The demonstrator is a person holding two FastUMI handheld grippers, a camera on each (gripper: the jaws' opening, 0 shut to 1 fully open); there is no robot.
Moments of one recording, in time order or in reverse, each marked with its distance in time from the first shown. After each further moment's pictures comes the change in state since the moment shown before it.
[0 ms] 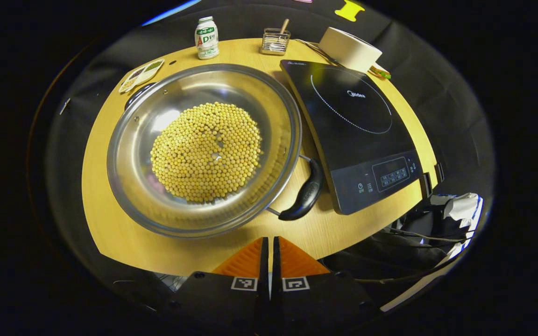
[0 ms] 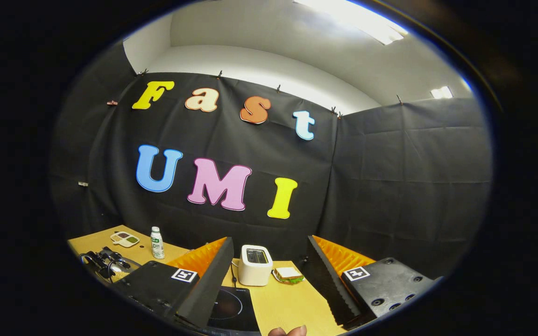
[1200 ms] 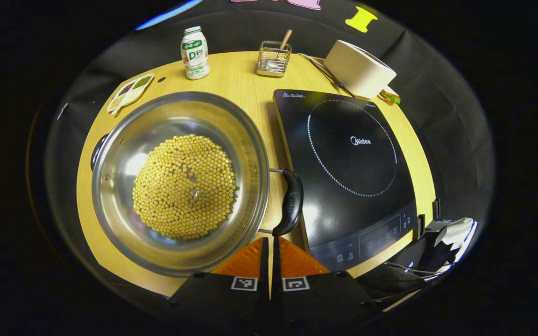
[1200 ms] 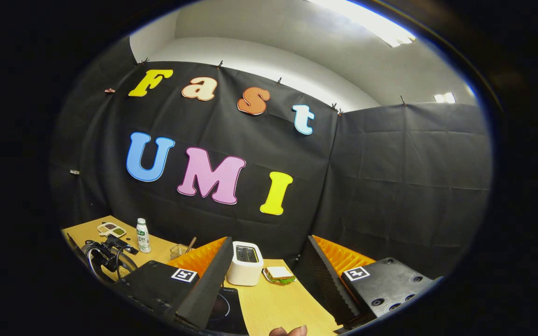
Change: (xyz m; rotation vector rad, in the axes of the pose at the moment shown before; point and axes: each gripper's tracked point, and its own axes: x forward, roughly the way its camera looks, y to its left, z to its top) left arm 0.029 -0.026 0.108 -0.031 -0.082 -0.009; right arm 0.044 -0.008 -0.022 -0.047 0.042 -0.036
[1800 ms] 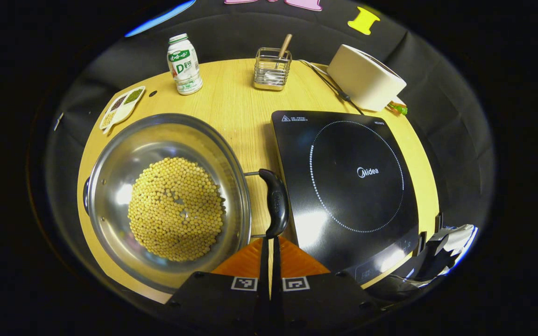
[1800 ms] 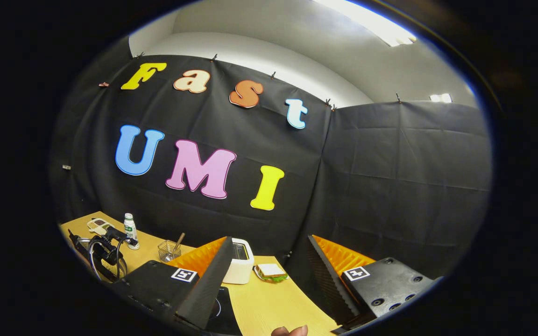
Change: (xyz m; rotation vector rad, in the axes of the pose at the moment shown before) left arm 0.021 0.004 0.056 0.010 -0.033 0.017; right arm 0.015 -0.014 -0.018 -0.012 0.028 -0.059
